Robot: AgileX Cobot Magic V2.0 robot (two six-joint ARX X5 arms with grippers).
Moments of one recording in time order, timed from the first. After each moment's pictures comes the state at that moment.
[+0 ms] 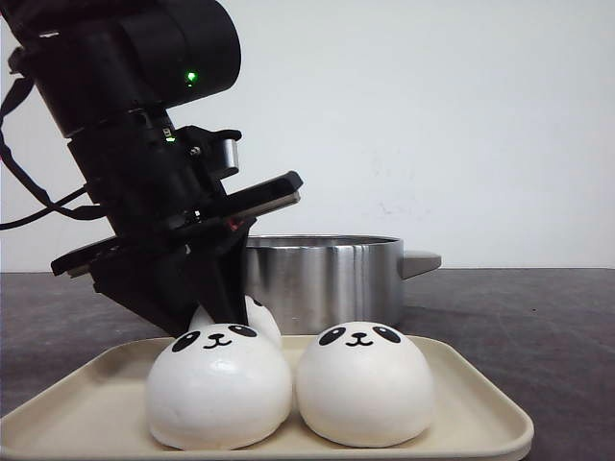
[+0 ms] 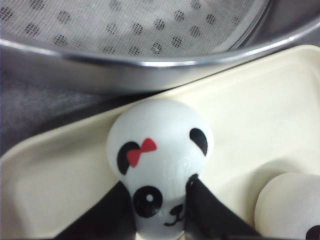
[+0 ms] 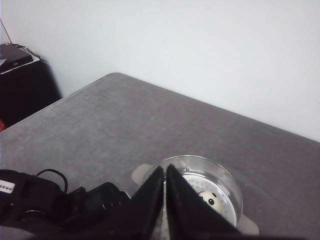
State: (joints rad) left arm -0.73 1.58 0.90 -0.37 0.07 -0.46; right arm 0.92 1.05 1.66 -0.85 0.21 0.18
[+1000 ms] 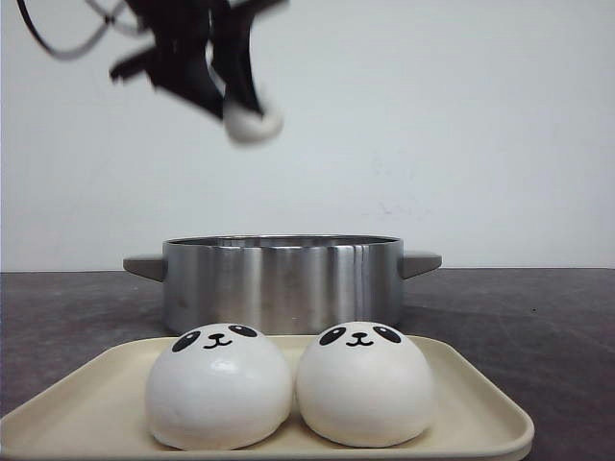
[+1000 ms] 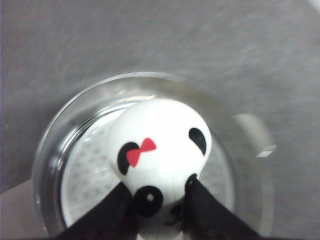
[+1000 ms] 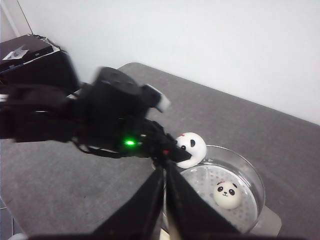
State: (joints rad) left arm -0.57 1.55 1.31 -0.40 -0.02 -0.28; right arm 1.00 1.06 1.66 -0.88 0.21 0.22
